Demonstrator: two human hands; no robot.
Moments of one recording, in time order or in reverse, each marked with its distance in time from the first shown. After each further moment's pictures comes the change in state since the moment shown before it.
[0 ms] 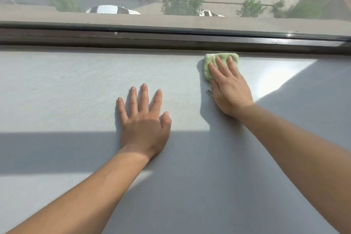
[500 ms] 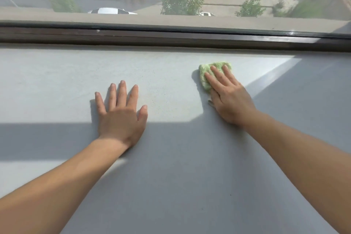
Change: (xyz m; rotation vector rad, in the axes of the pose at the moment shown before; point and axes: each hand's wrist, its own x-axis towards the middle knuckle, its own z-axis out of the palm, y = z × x) left_hand -0.003 0.011 -0.003 0.050 -0.027 -0.059; right_hand -0.052 0.059 -0.013 -0.022 -0.023 -0.099
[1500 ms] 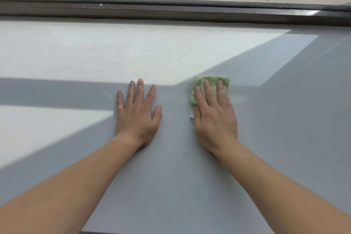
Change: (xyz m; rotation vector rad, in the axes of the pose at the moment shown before) left_hand -0.110 0.068 0.029 -0.026 0.032 0.031; right_hand -0.152 -0.057 0.012 0.078 0.022 0.122
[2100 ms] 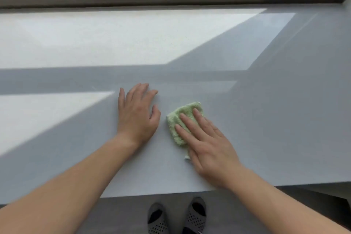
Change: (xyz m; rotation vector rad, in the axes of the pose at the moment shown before) left_hand -0.061 0.002 0.000 -0.247 0.169 0.177; right_hand -0.140 -0.009 0.004 -0.050 -0.108 -0.345
